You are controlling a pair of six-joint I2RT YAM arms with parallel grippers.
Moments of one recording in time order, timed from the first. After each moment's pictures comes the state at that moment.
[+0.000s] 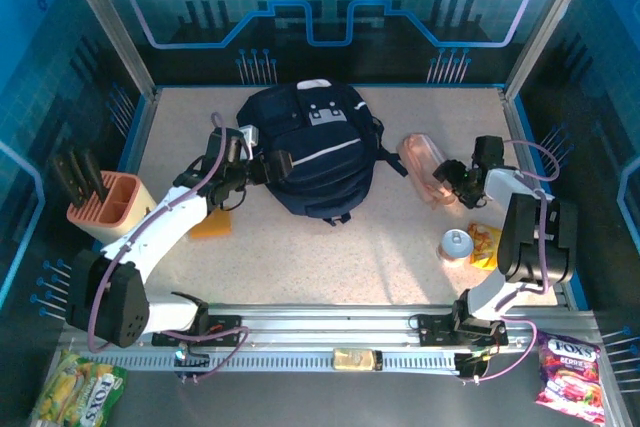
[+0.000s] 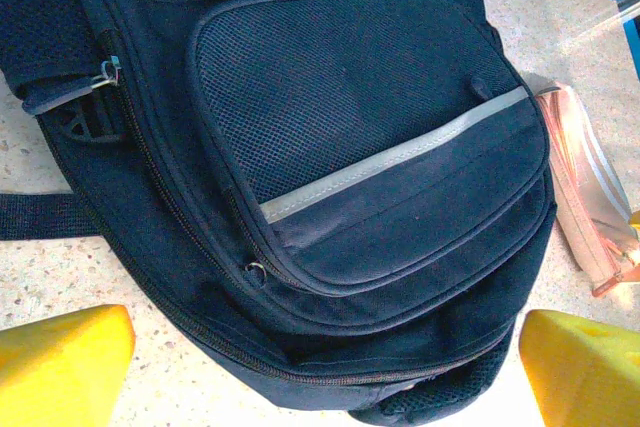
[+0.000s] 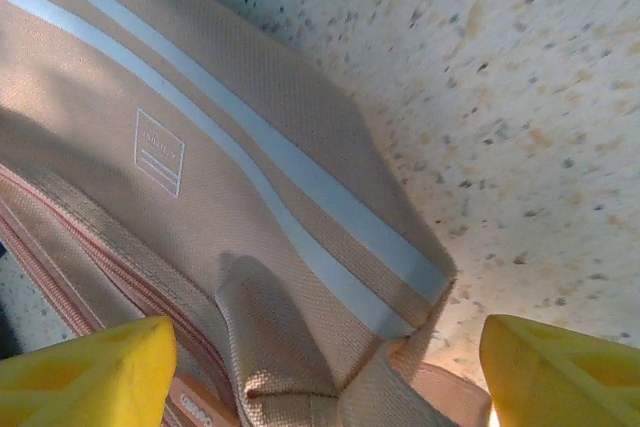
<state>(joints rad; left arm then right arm) -0.29 1.30 0.92 -0.32 0.19 -0.52 -0.18 1.63 0.91 -0.38 -0.22 0.59</state>
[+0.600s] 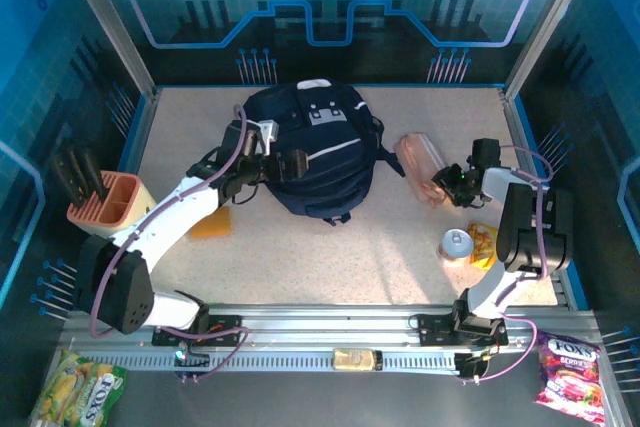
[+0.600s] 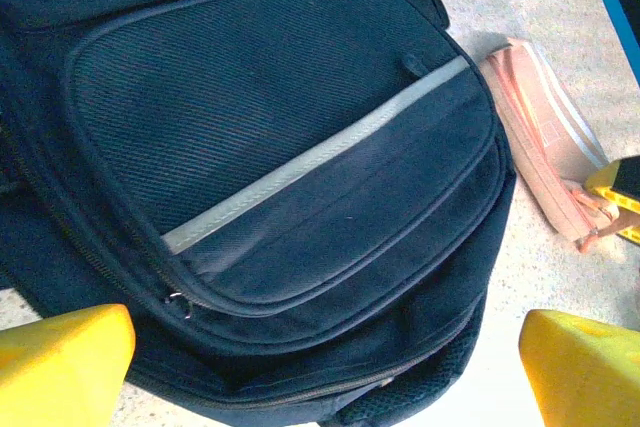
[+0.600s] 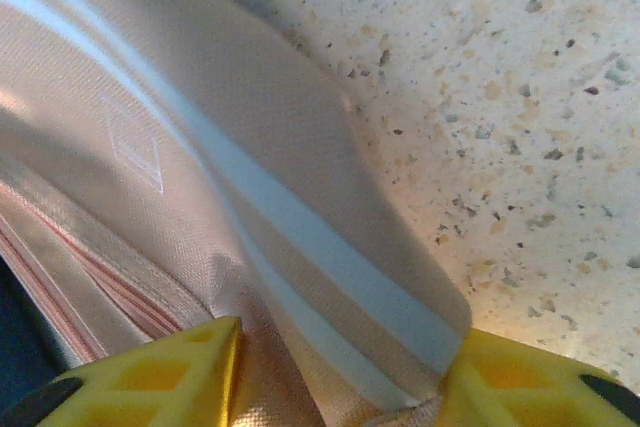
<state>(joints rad) -0.37 1.39 1.03 -0.34 0.19 -0.43 -0.19 1.70 0.91 -0.34 -0.33 0.66</state>
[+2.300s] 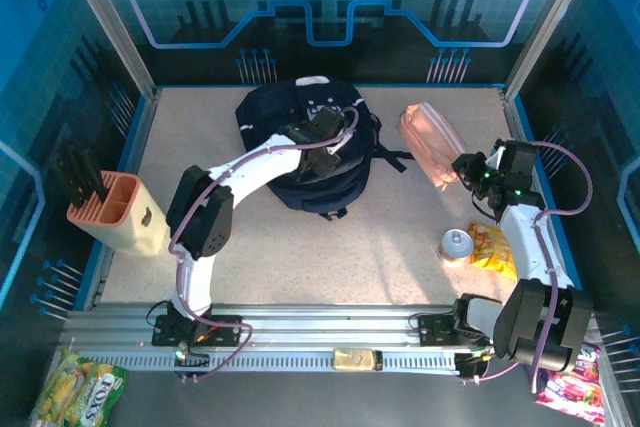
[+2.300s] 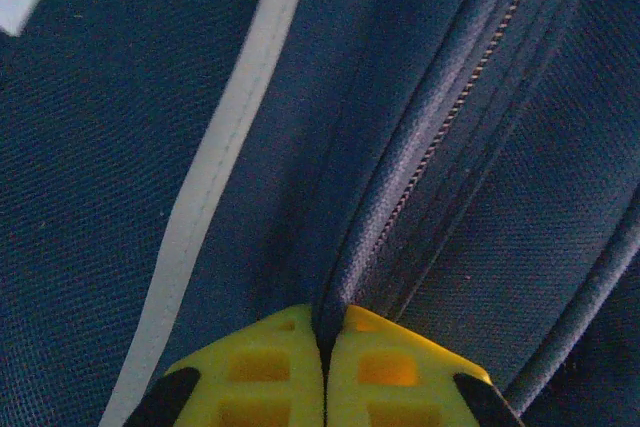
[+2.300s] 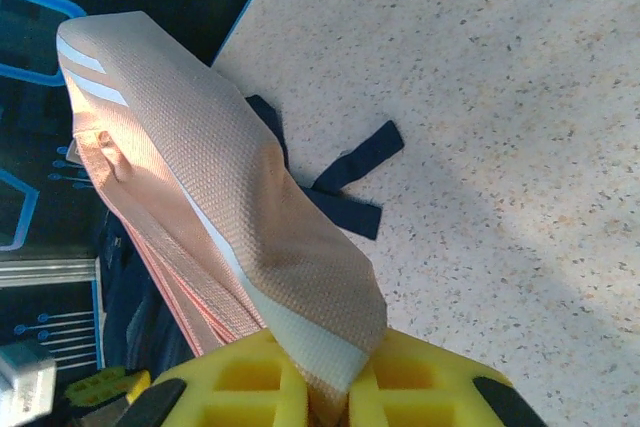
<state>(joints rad) -0.60 1.99 1.67 -0.72 -0.21 0.12 -0.25 1.16 0.78 -0.30 -0.47 0.74</state>
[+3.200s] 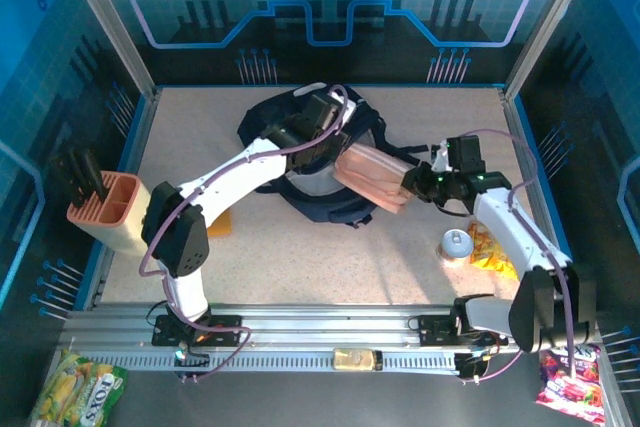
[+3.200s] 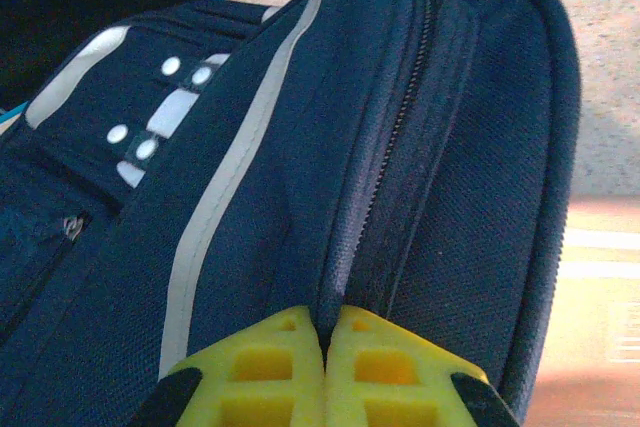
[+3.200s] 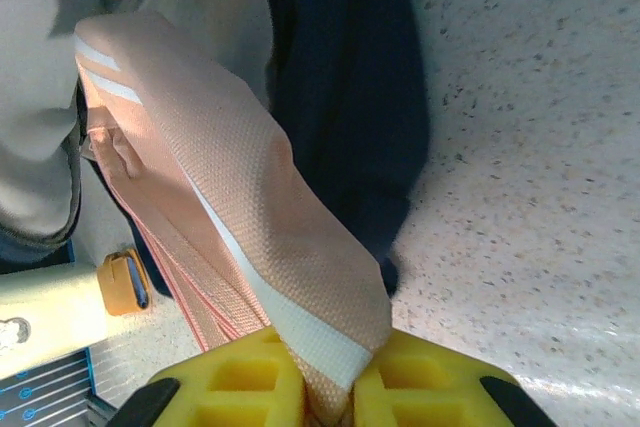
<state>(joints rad) -0.66 1.82 1.62 -0.51 -0.18 -0.04 0.12 1.28 0.90 -0.54 -0.48 0.67</state>
